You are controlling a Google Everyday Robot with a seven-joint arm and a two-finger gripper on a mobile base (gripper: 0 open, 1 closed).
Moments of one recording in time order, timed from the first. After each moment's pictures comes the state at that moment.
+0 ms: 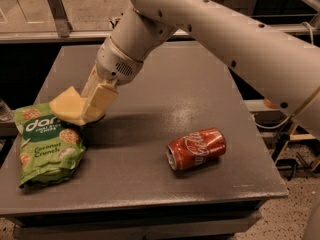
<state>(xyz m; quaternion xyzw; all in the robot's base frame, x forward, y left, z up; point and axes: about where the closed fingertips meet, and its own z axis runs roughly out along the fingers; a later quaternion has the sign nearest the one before) 0.488 0.155 0.897 -0.74 0.57 0.29 0.20</state>
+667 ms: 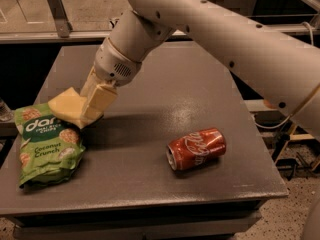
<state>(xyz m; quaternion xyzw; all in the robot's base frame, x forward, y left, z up) 0.486 0.158 0.896 -0.74 0.57 0.29 0.20</state>
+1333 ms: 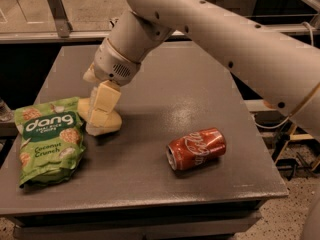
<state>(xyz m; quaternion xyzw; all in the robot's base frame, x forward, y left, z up) 0.485 0.159 0.896 -0.75 0.57 0.29 0.20</state>
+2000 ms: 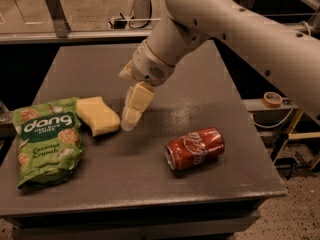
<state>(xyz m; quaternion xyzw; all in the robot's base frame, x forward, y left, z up) 0.515 0.091 0.877 -0.71 0.61 0.26 0.21</state>
